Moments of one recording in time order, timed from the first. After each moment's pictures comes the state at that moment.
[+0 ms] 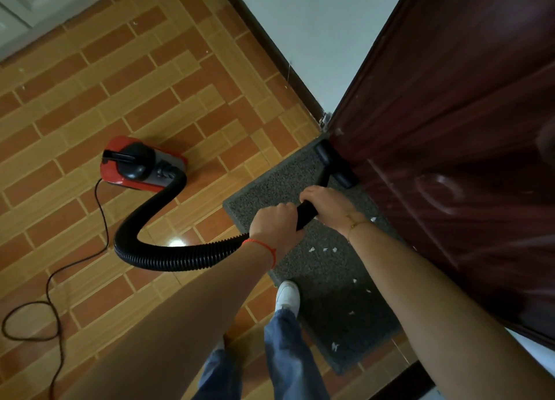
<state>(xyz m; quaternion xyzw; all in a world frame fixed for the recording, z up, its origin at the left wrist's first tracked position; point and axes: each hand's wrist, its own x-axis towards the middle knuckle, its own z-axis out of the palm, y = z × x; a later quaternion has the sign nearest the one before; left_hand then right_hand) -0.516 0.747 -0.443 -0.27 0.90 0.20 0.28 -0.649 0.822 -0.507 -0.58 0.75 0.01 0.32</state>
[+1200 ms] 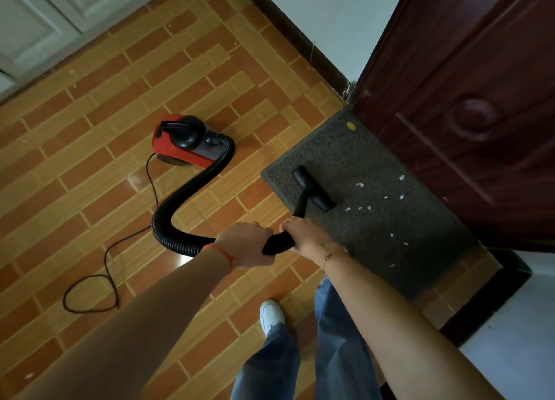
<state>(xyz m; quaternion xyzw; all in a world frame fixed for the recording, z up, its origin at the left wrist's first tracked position) -0.205 0.753 -0.414 -0.11 0.91 0.18 0.36 -0.318 0.866 -0.484 -0.54 0.76 0.03 0.37</state>
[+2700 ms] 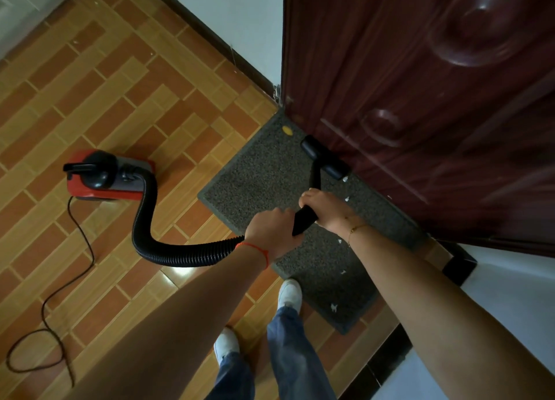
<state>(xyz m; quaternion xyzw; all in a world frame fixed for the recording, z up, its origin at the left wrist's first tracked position) -0.499 0.880 -0.445 -0.16 0.93 0.20 0.28 -0.620 0.983 -0.500 -0.50 0.79 0.00 0.35</state>
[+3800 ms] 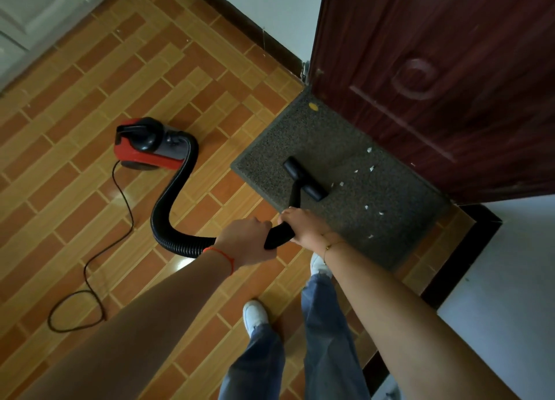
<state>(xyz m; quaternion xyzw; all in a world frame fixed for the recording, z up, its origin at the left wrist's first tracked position) -0.238 0.852 -0.419 -0.10 0.93 0.15 0.32 -0.346 0.968 -0.488 -0.48 0.79 -0.02 0.37</state>
